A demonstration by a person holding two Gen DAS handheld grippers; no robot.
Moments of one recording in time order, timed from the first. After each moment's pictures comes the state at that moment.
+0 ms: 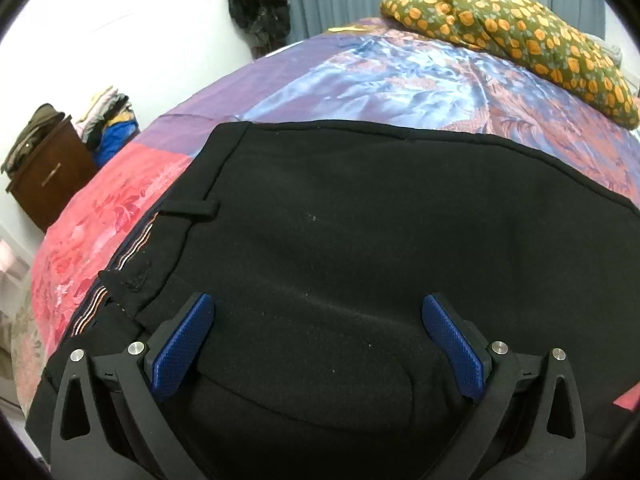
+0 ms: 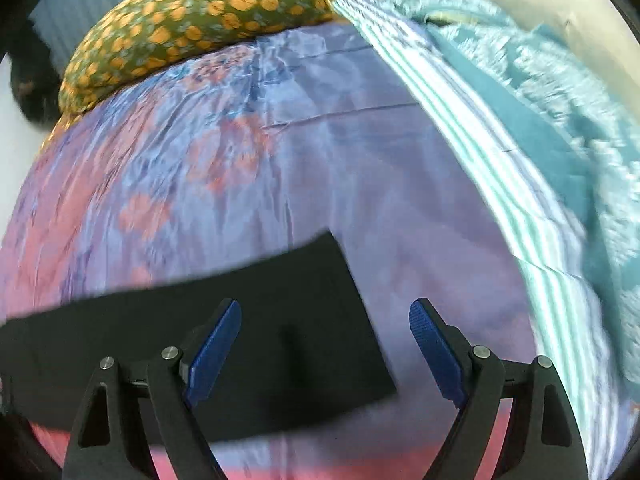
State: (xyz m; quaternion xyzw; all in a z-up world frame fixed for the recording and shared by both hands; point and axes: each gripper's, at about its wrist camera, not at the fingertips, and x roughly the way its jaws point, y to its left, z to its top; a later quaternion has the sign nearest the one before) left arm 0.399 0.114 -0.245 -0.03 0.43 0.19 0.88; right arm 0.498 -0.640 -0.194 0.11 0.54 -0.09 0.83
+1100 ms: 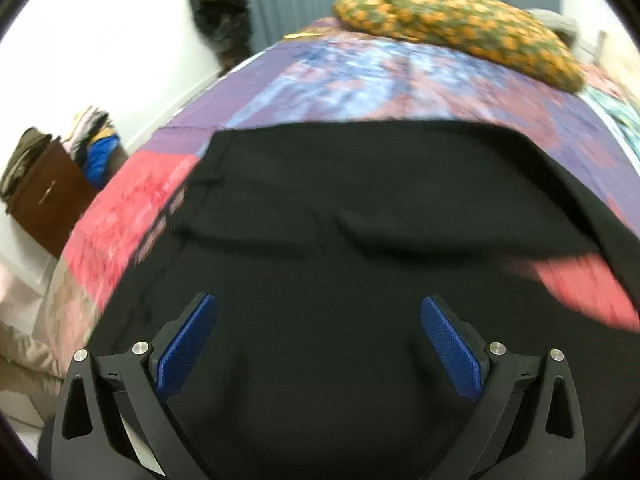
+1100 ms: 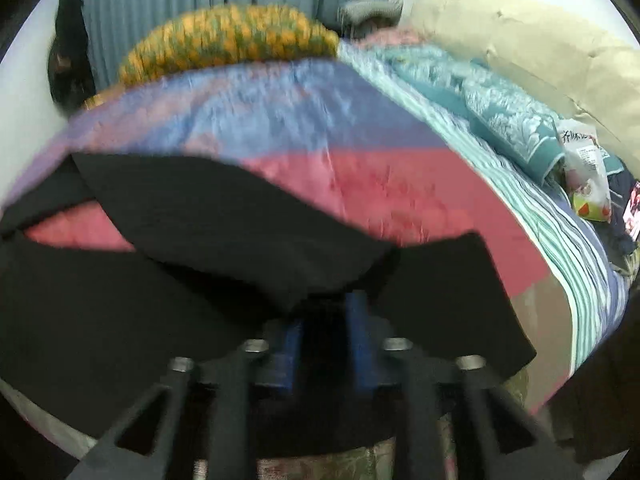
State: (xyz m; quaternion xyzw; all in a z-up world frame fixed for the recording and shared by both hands) left arm 0.287 0.049 -0.177 0.00 0.45 0.11 0.88; right arm 0.125 -0.463 -0.184 0.02 0.45 -0.14 0.88
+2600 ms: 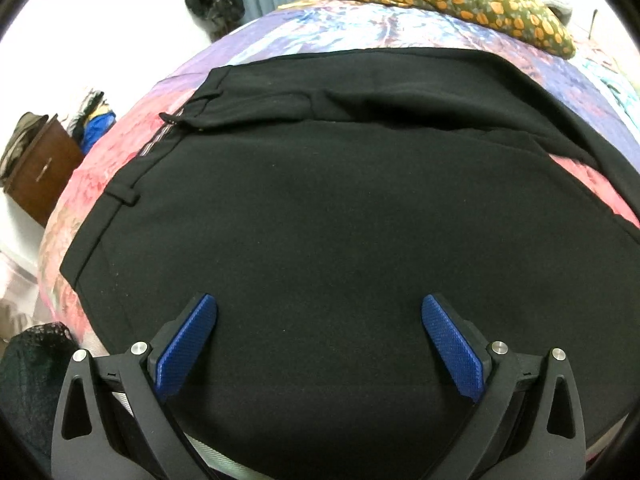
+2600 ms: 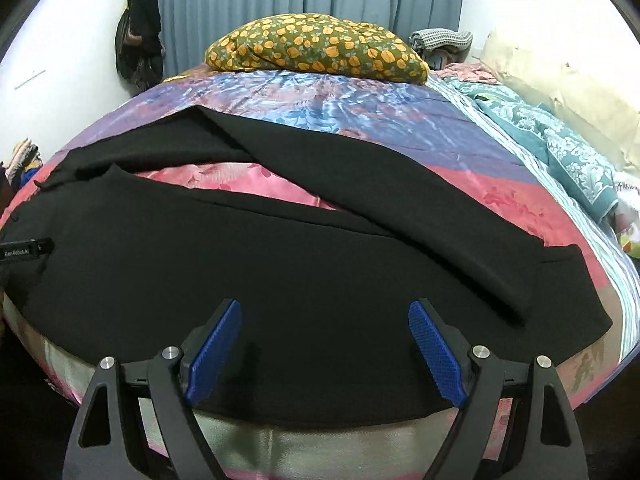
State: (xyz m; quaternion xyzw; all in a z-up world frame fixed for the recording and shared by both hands) left arm 0.238 0.043 -0.220 0.01 0.49 0.12 0.86; right arm 0.095 -0.302 -0.188 -0.01 0.40 -0.04 0.91
